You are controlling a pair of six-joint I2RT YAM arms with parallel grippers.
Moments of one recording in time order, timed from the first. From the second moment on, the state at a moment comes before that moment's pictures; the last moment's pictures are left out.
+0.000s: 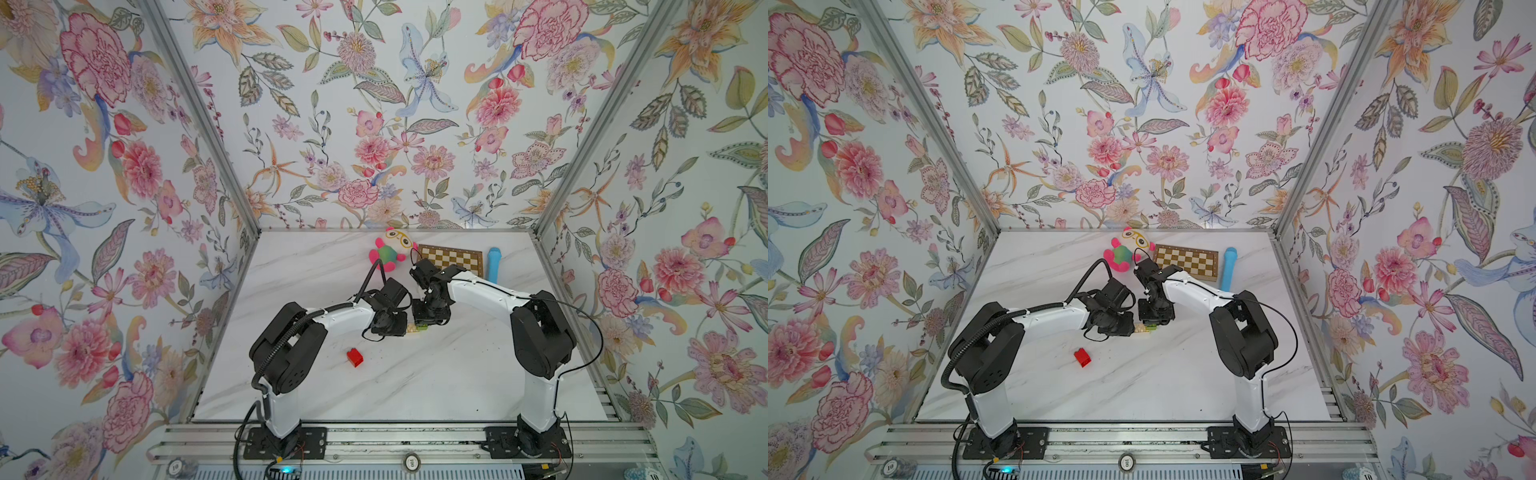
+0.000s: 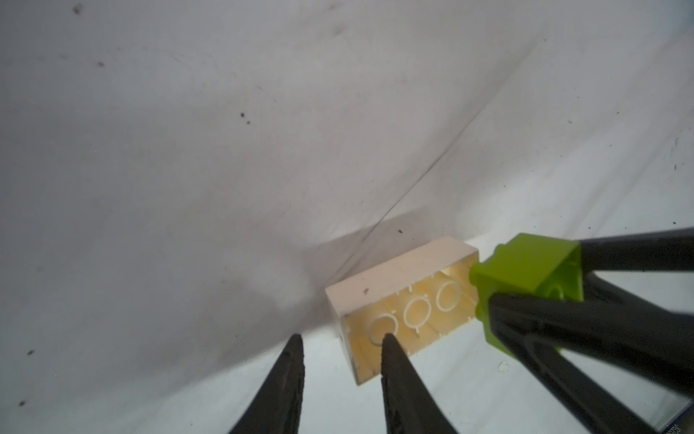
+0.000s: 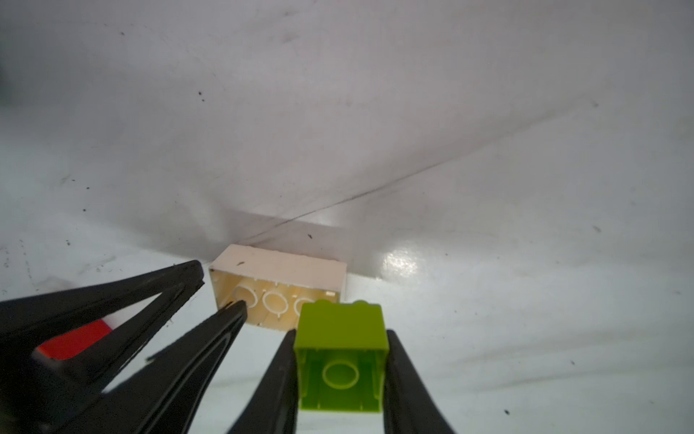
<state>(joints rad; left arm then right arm) -0.74 1.86 1.17 -0.44 0.13 -0.60 0.66 1.95 1.46 -0.91 -0.12 0.51</state>
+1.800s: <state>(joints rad) -0.73 1.86 1.14 -0.39 0.17 -0.59 0.70 2.01 1.52 -0.96 -0.04 0.53</state>
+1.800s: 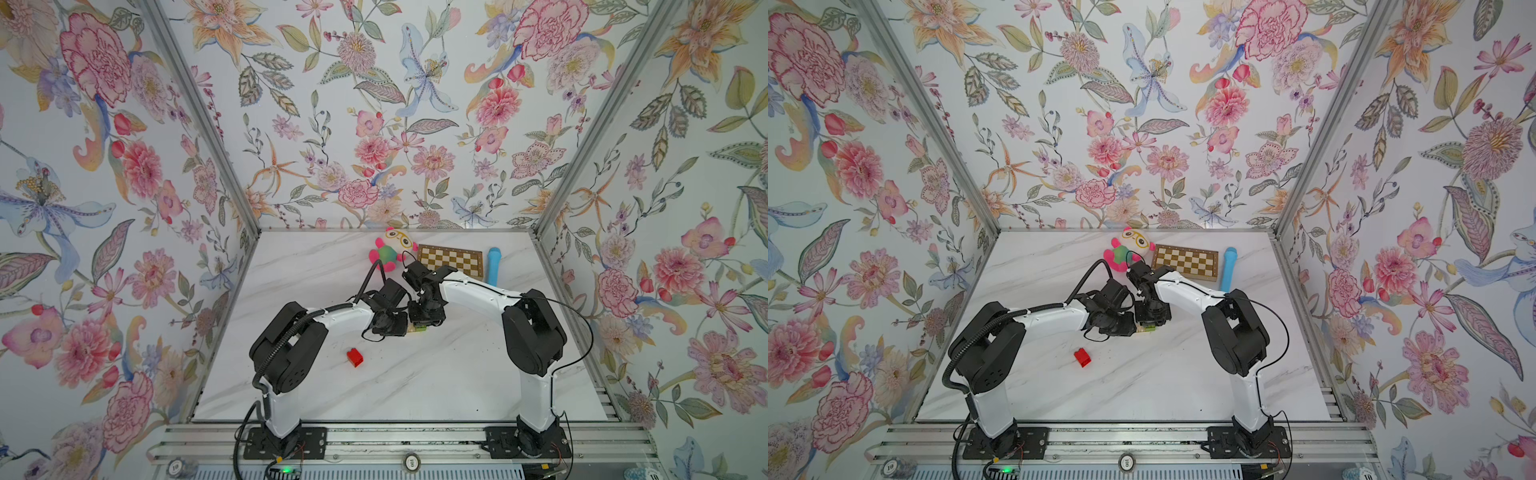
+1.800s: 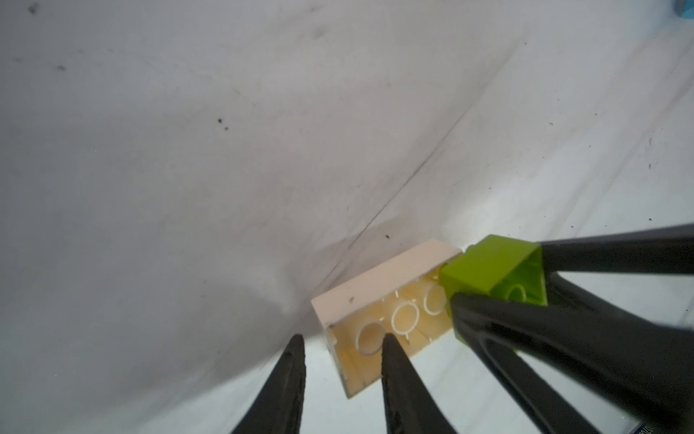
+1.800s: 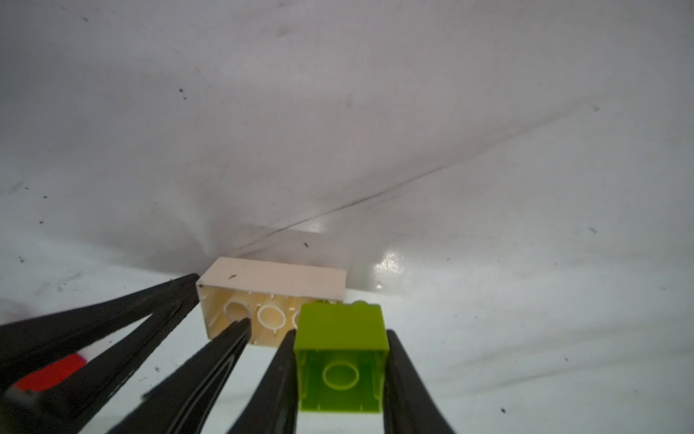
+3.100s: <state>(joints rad) -0.69 1.84 1.14 -0.45 0.20 -0.55 0.72 2.05 1.56 -1.01 -0.02 0.51</state>
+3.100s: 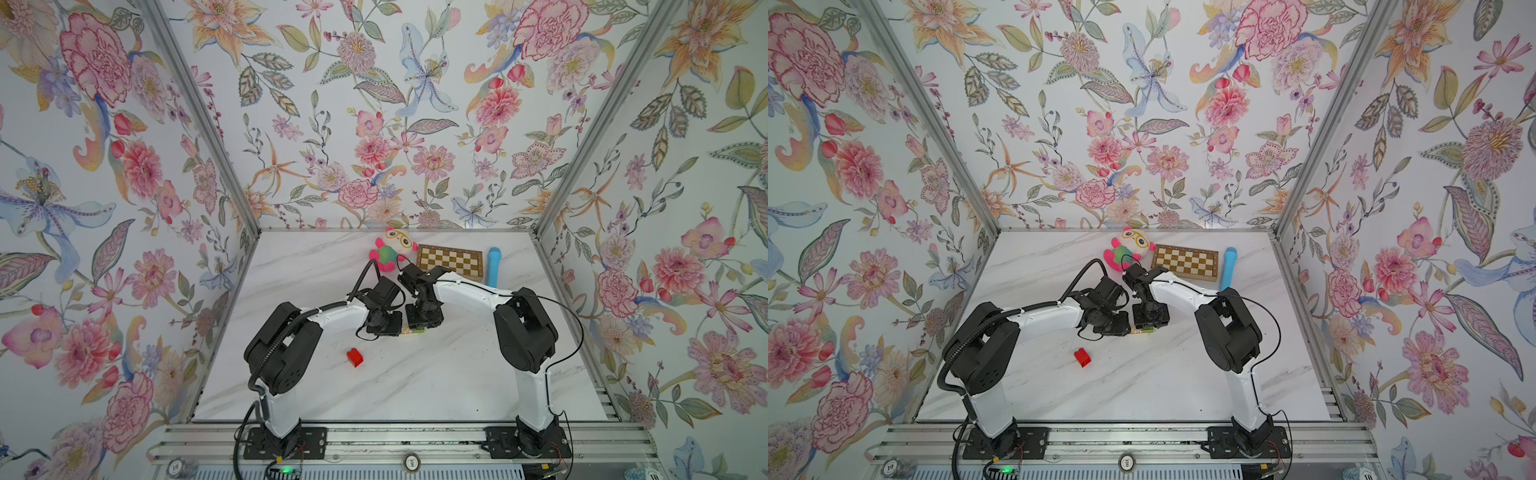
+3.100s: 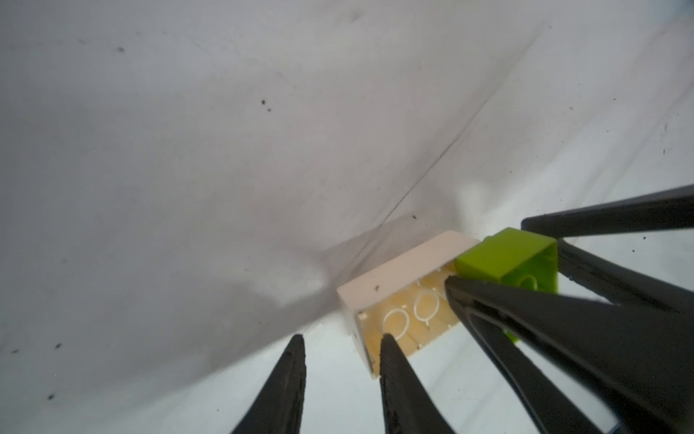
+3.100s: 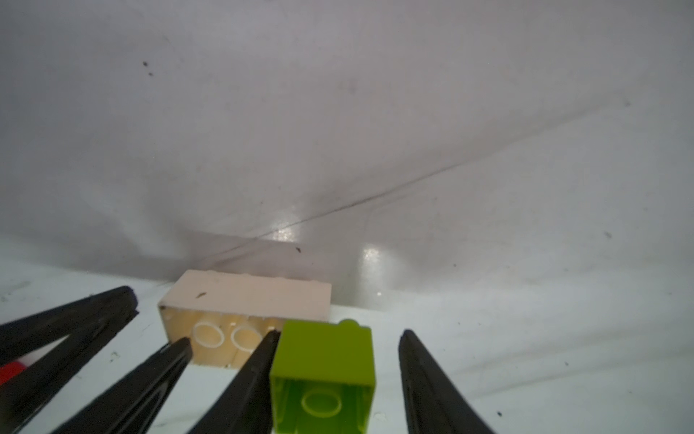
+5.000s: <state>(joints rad) -0.41 1.92 1.46 -0.84 -0.08 0.06 0.48 1.75 1.50 -1.10 -0.23 0.39</state>
